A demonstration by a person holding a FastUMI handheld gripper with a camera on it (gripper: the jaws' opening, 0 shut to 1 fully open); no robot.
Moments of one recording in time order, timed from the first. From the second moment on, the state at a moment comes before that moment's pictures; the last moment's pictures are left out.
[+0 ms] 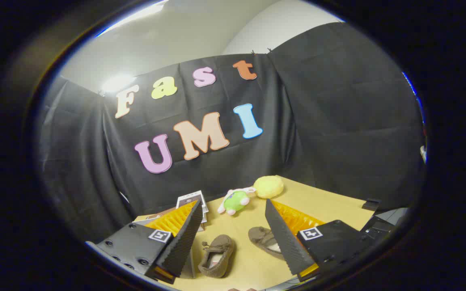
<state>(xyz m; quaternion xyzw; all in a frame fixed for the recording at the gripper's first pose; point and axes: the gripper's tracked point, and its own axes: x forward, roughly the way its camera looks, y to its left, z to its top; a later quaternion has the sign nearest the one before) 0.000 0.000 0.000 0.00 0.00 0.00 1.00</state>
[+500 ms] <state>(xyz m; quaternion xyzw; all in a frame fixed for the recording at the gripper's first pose) -0.007 0.011 -0.012 -0.01 0.02 0.00 1.00</state>
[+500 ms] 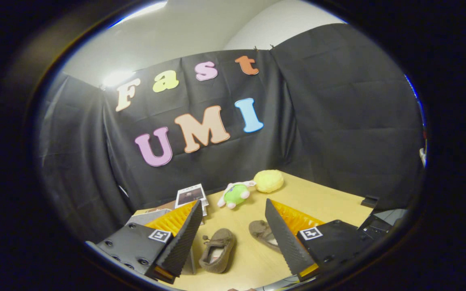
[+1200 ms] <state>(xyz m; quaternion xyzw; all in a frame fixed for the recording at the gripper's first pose) -0.010 0.042 -0.068 0.05 0.11 0.05 0.99</state>
